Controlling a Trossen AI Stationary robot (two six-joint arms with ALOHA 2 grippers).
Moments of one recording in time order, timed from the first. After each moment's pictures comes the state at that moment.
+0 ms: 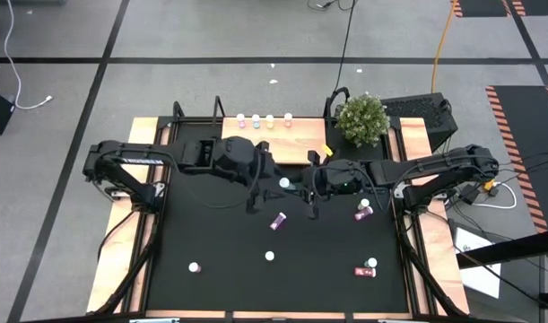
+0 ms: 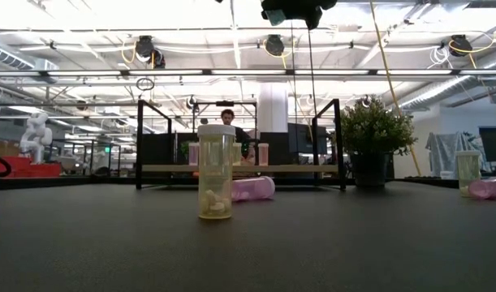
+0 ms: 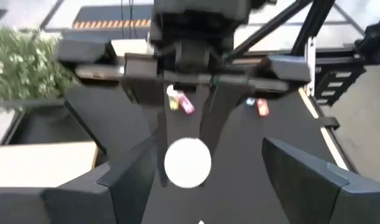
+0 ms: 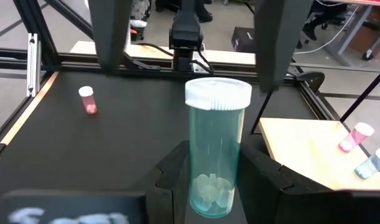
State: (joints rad) left arm -0.03 1.54 1.54 -0.52 0.07 0.02; right arm 0.11 1.34 1.05 -0.10 0.18 -0.01
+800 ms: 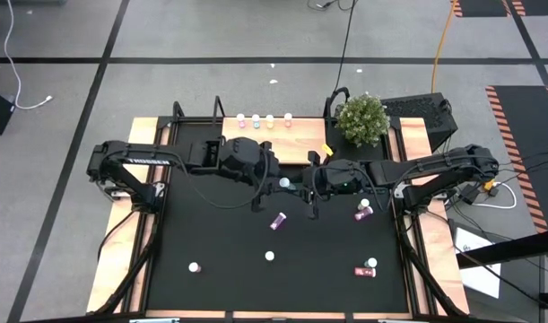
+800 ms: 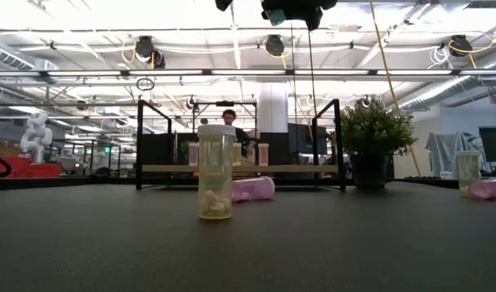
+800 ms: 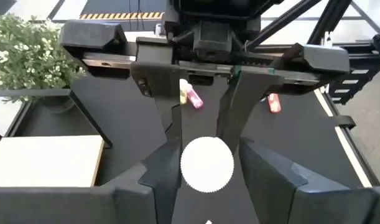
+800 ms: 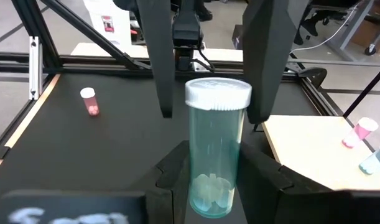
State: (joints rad) left arm -0.02 1.58 1.54 -0.50 0.06 0.02; right arm 0.11 1.34 1.05 -0.10 0.18 0.01
